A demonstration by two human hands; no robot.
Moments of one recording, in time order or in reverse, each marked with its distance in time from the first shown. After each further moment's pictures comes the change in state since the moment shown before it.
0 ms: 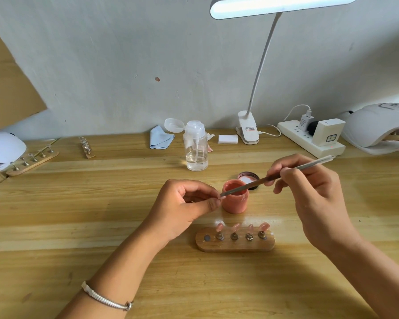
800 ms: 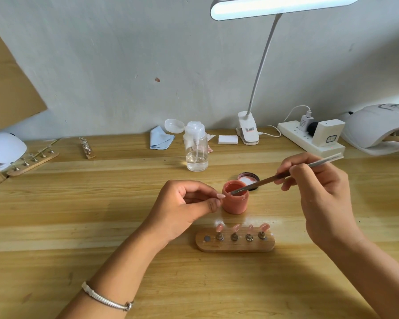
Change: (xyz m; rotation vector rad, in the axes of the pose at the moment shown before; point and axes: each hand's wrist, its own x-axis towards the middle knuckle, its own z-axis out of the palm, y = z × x) left_hand -0.001 0.001 0.000 -0.030 -0.013 -0.033; right_hand 0.004 0.001 -0.004 -0.025 0.120 0.000
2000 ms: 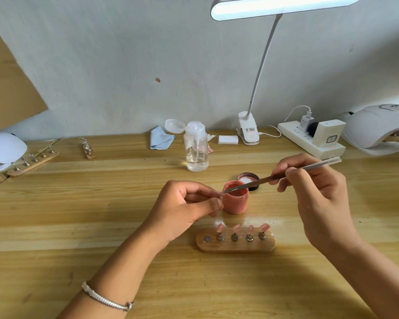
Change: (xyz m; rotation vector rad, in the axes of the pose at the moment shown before) left_hand -0.002 0.008 0.002 0.002 0.002 -0.049; right_hand -0.004 -0.001 0.004 0.020 -0.058 -0.067
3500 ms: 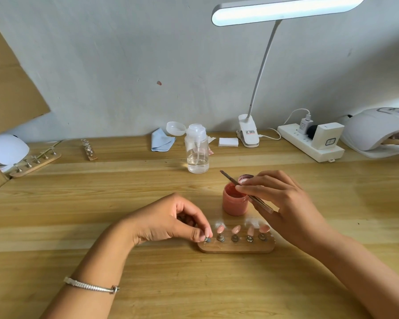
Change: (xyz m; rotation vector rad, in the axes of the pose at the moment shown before) left_hand 0.004 -0.008 -0.043 0.334 -0.539 -0.107; right_hand -0.002 0.036 -0.014 -0.872 -0.444 -0.345
